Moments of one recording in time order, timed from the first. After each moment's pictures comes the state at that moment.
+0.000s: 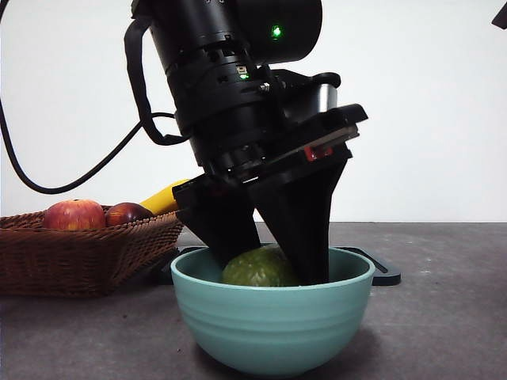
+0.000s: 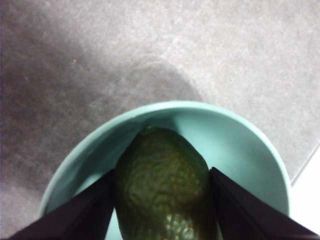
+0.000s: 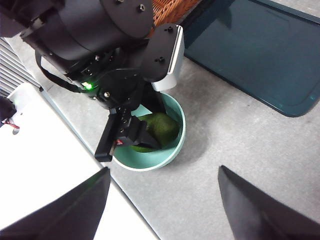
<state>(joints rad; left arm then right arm) -0.94 1.77 1.22 -0.67 0.18 -0.08 0.41 0.78 0.96 -1.00 -0.50 -0.03</state>
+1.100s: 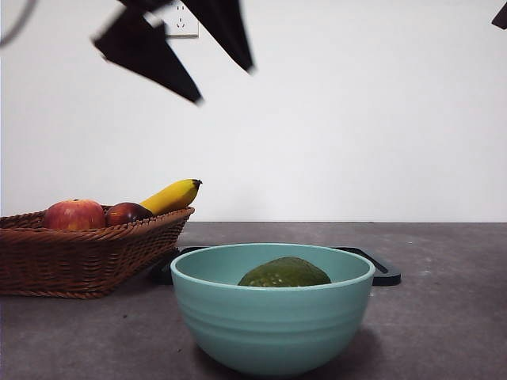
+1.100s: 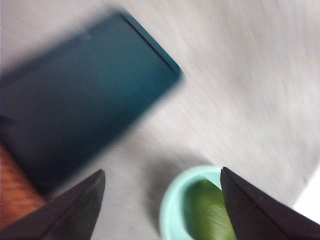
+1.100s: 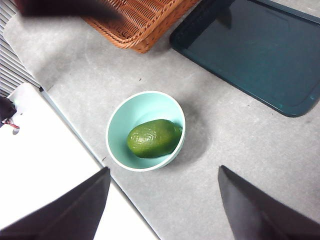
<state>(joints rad) -0.69 1.33 1.22 -0.66 0.18 -0.09 0.41 0.78 0.96 -1.00 -0.50 -0.03</state>
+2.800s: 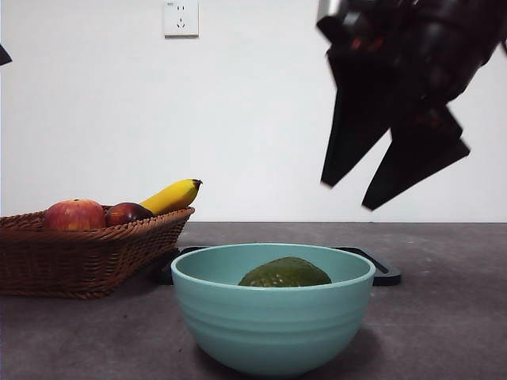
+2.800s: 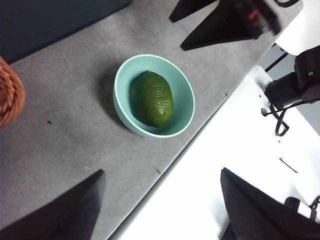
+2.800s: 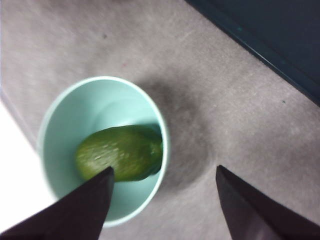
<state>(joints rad) -0.41 0.84 0.92 -1.01 0.63 0.07 0.59 1.36 0.96 -0.72 -0.39 -0.01</state>
